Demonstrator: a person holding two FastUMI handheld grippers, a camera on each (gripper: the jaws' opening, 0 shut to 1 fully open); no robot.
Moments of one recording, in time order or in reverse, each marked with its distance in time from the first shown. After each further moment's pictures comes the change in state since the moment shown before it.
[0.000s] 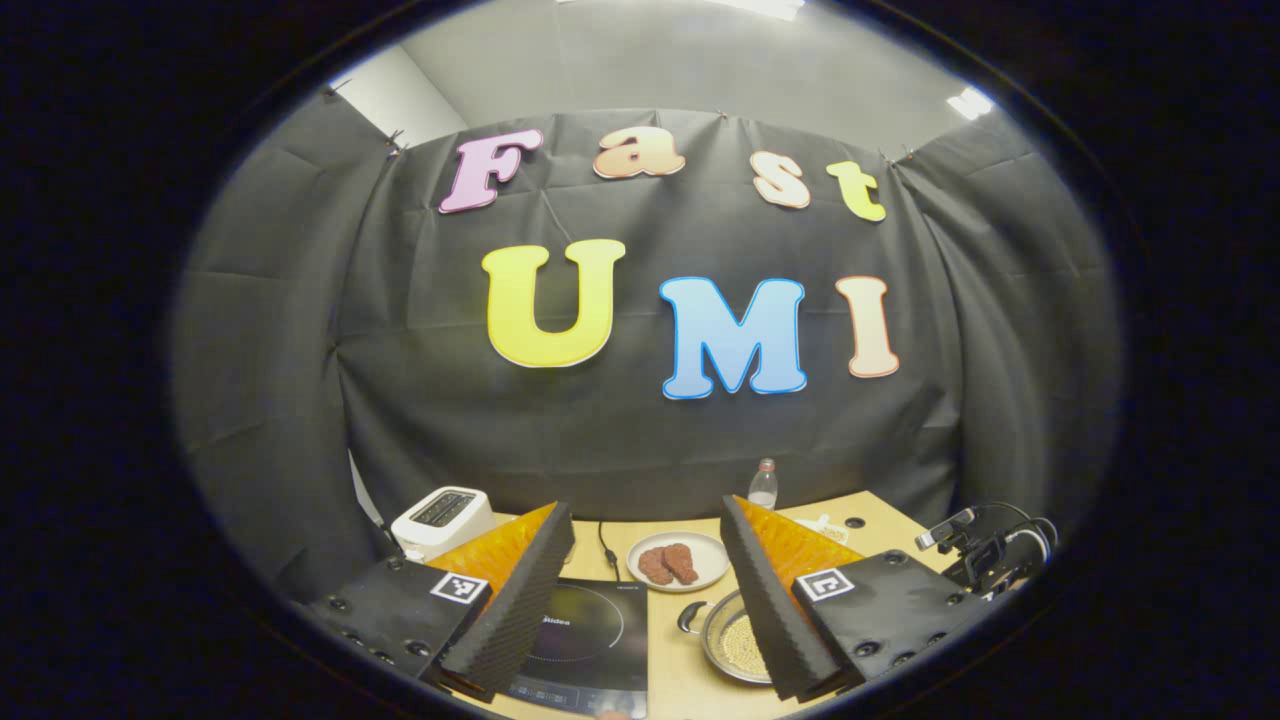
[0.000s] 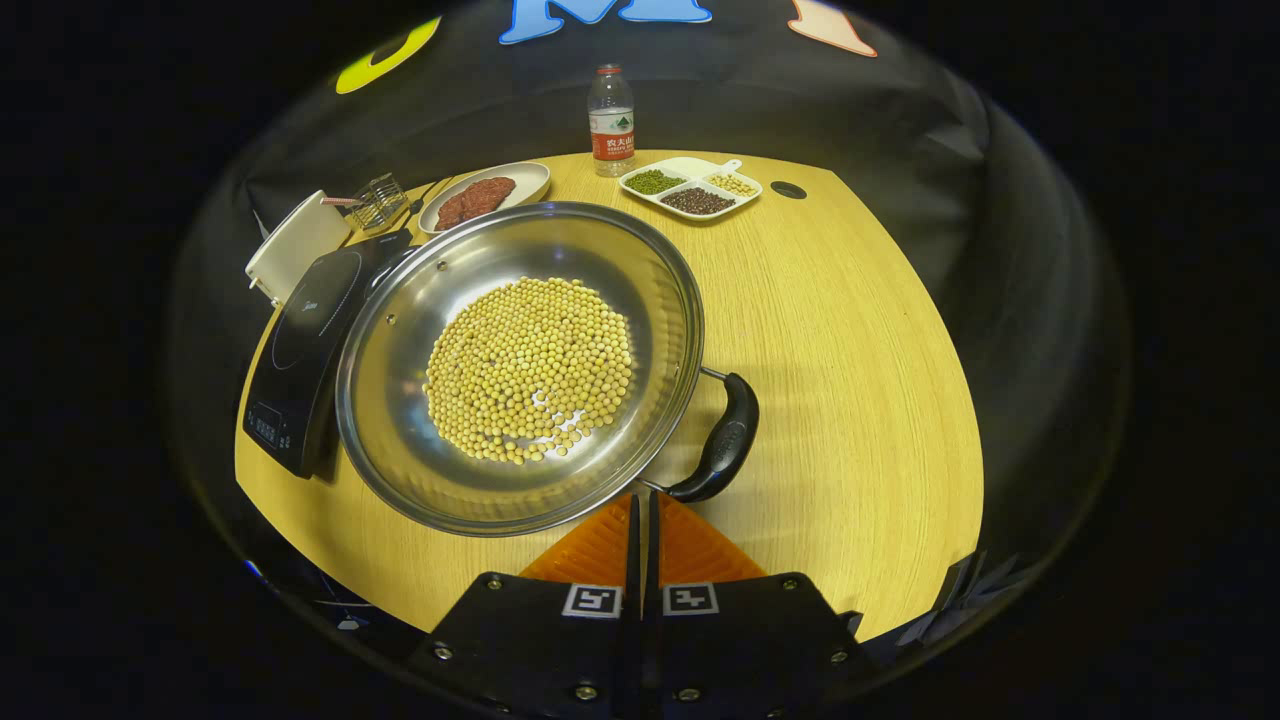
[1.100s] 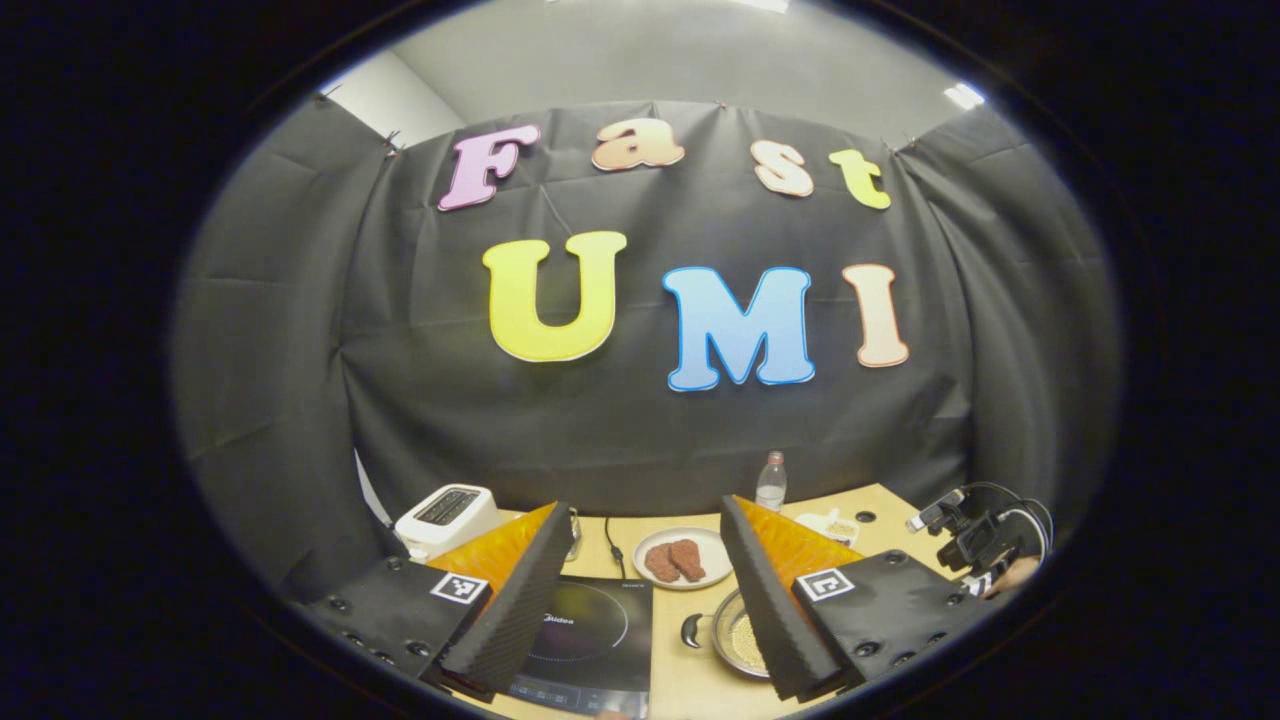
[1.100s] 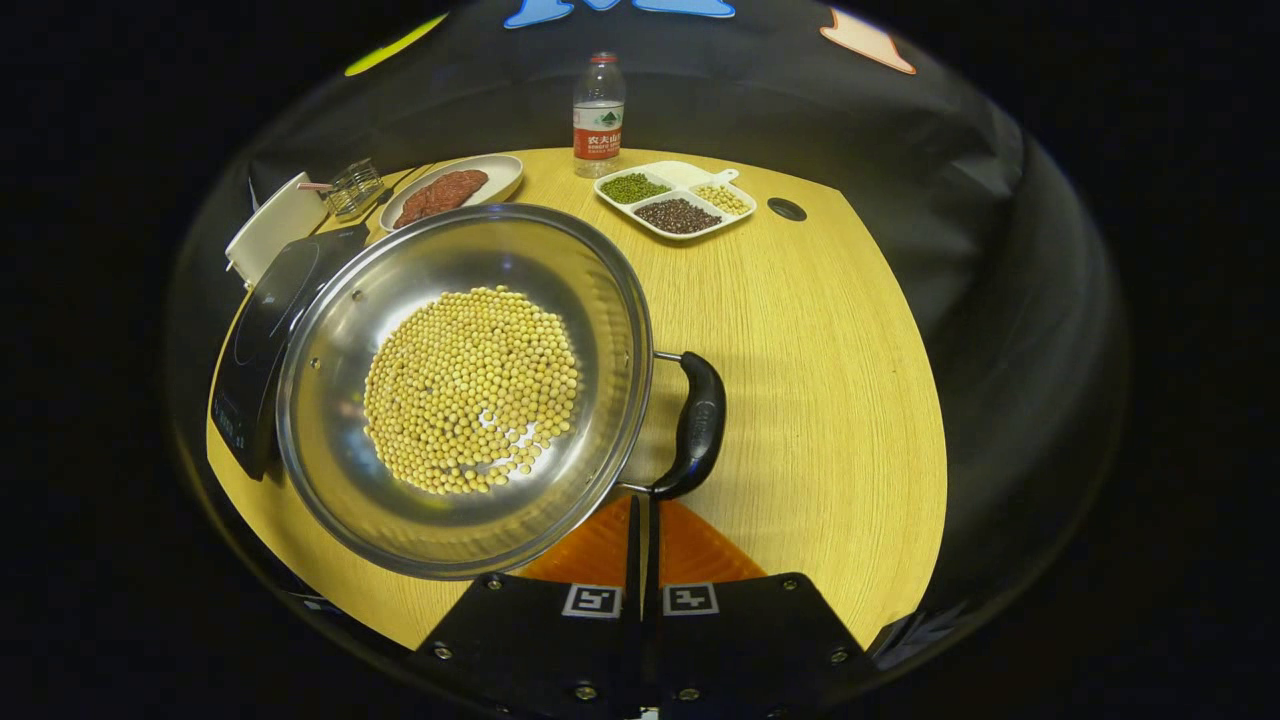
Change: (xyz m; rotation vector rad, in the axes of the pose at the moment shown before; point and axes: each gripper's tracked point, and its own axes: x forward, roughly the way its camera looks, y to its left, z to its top) left arm 0.012 -0.007 -0.006 0.016 0.025 0.027; right arm 0.036 -0.046 0.045 -0.090 0.010 -0.056
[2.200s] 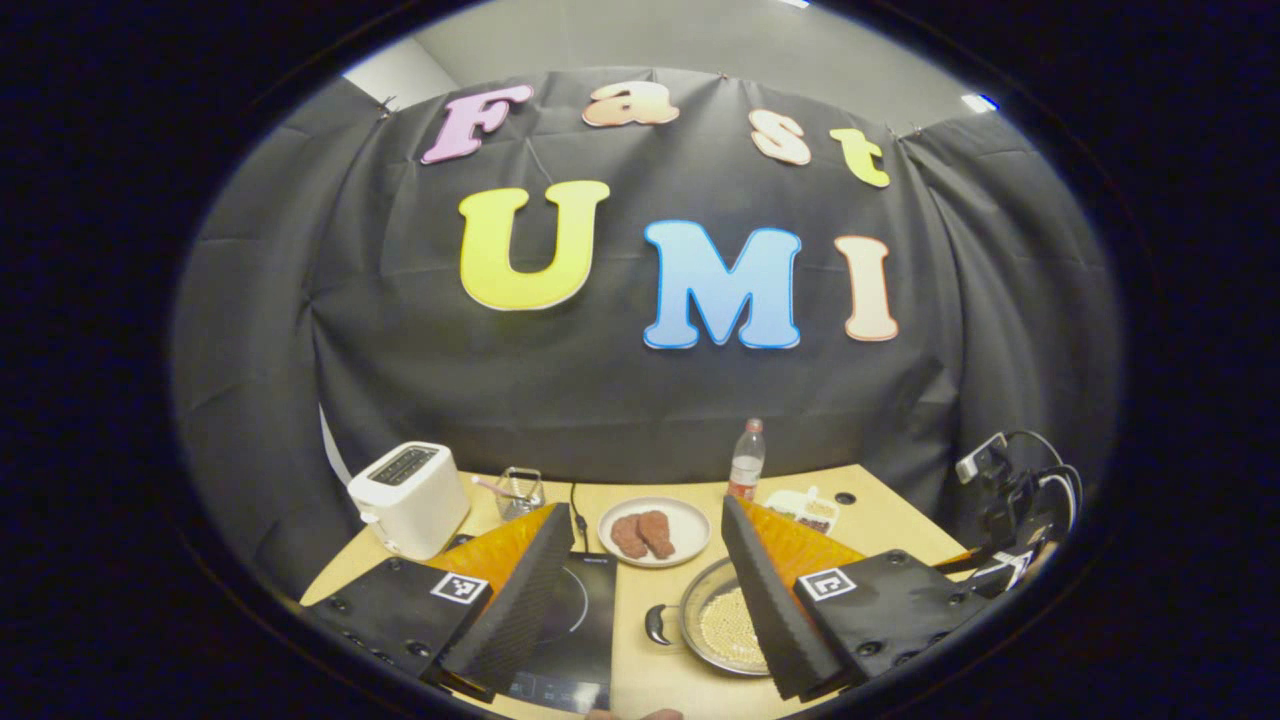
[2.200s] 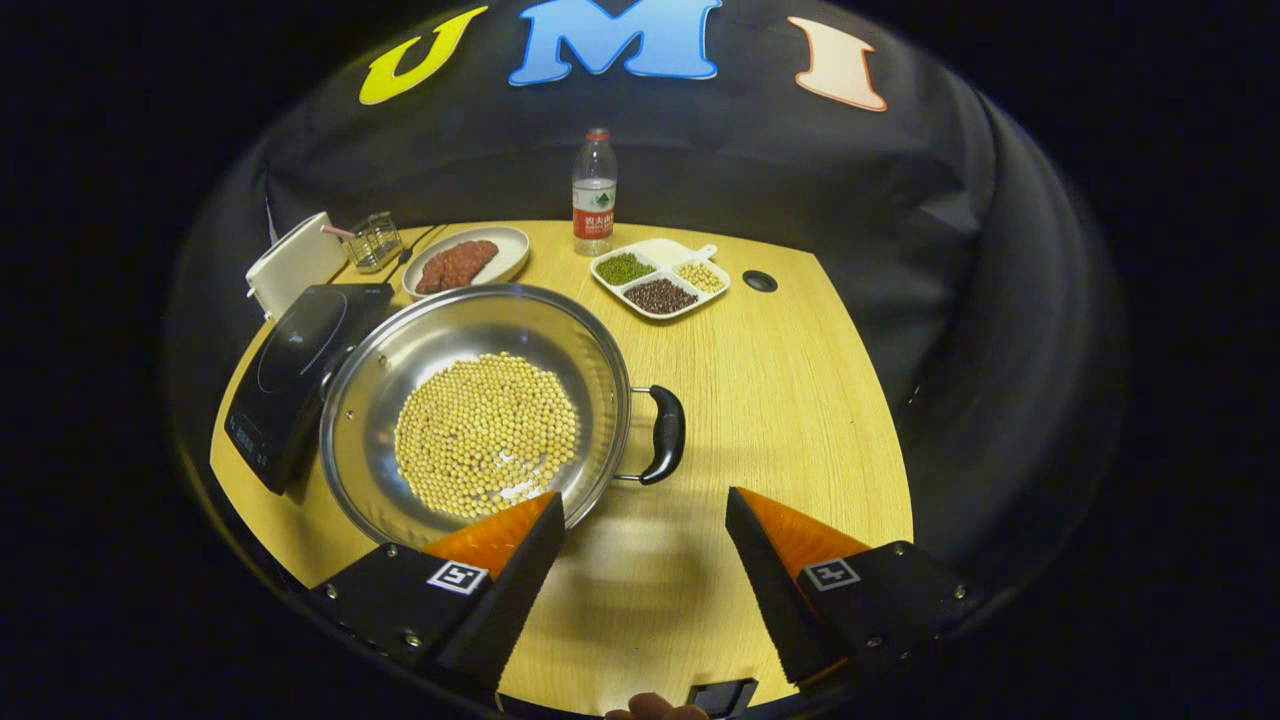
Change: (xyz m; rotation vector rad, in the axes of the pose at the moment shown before) left arm 0.038 -0.037 -0.065 -0.056 0.127 -0.086; right arm -0.054 -0.009 0.031 0.020 -0.240 0.003
